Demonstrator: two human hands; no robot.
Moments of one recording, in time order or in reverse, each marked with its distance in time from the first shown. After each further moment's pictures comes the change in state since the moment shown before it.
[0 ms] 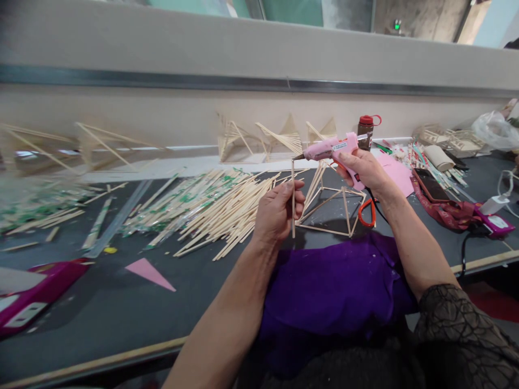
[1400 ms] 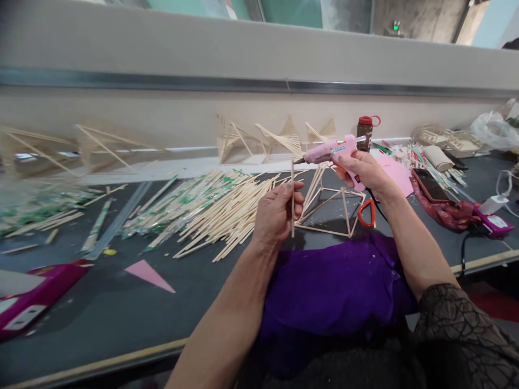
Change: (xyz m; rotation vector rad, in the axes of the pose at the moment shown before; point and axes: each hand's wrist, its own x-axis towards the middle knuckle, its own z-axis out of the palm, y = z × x) left_hand -0.002 0.001 0.000 -0.021 0.011 0.011; right_hand 0.001 0.002 -0.006 -0.054 -0.073 -0.032
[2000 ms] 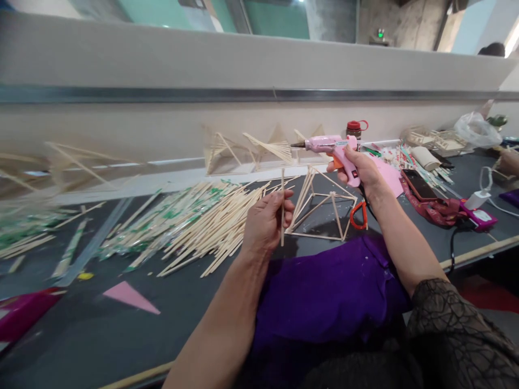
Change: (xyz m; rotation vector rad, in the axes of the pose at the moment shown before) left_hand 0.001 0.001 0.002 0.023 0.046 -0.026; right_hand 0.005 0.016 -0.017 0.257 0.194 0.074
